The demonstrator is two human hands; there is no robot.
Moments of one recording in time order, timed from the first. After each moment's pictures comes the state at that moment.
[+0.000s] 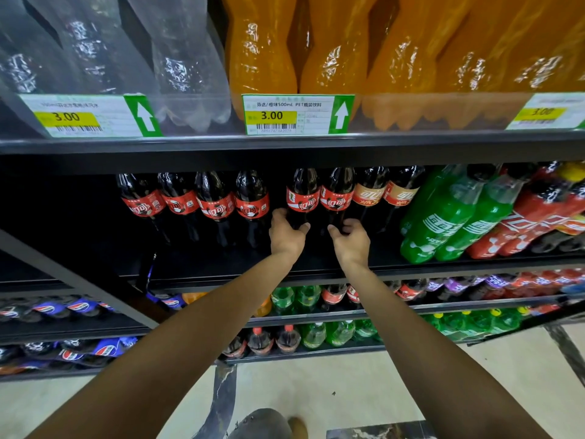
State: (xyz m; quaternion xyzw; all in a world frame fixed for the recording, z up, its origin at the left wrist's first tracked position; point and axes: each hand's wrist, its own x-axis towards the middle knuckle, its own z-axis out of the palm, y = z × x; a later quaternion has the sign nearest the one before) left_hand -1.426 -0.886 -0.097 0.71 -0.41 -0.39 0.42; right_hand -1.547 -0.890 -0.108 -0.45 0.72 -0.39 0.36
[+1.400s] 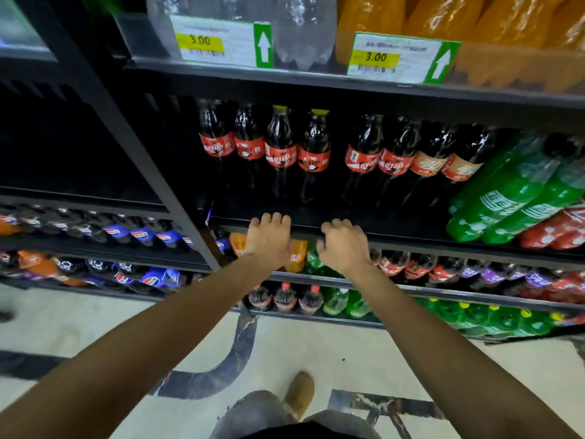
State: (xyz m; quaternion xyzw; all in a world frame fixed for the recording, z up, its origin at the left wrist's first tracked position) left_hand -1.321 -0.753 -0.099 0.72 -0.69 -0.02 -0.05; right_hand -1.477 -0.795 -0.103 -0.85 0.52 0.02 0.04
